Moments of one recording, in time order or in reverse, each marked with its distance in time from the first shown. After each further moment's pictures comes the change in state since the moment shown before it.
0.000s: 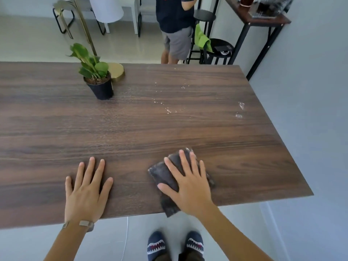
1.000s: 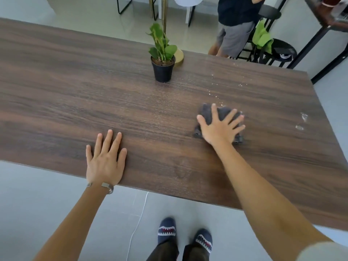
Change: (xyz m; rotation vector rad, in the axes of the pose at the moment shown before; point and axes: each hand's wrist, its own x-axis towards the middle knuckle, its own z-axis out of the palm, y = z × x) left_hand 0.005 -0.081 -0.008 -0.021 0.110 -0.197; right_hand 0.174 -0.048 -0.014 0.054 -0.114 0.439
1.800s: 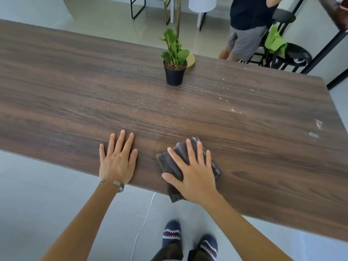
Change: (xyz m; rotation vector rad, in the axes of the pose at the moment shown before) left_hand 0.001 -0.001 -0.002 0.048 -0.027 0.027; right_hand -0.142 -0.003 0.057 -0.083 0.072 -0.739
